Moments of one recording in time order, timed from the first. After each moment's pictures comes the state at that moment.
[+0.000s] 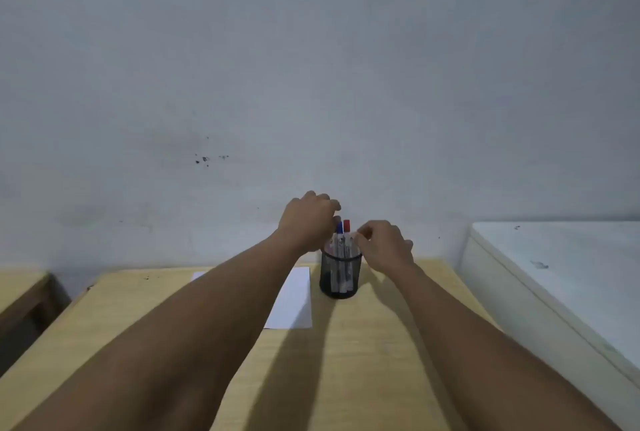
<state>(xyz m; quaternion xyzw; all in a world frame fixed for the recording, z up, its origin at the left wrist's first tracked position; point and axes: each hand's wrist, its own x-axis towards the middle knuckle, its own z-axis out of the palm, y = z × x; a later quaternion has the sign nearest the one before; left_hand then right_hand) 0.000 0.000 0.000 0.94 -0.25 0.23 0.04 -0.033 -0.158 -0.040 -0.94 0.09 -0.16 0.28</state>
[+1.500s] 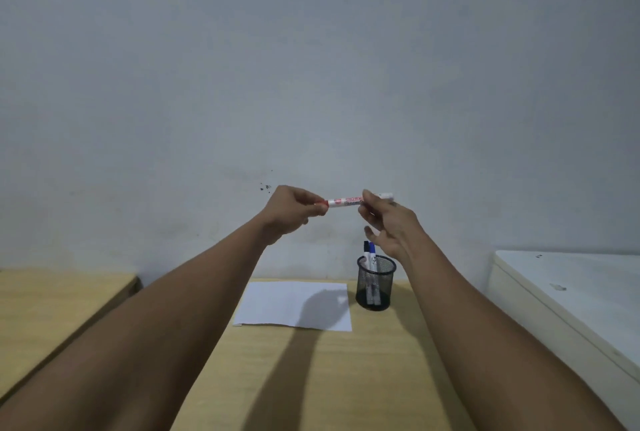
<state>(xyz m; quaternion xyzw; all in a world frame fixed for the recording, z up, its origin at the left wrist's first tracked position) -0.092 0.128 0.088 0.82 -0.14 0.09 0.55 -0.102 -0.083 0.069 -0.55 0.02 -0.04 0.83</state>
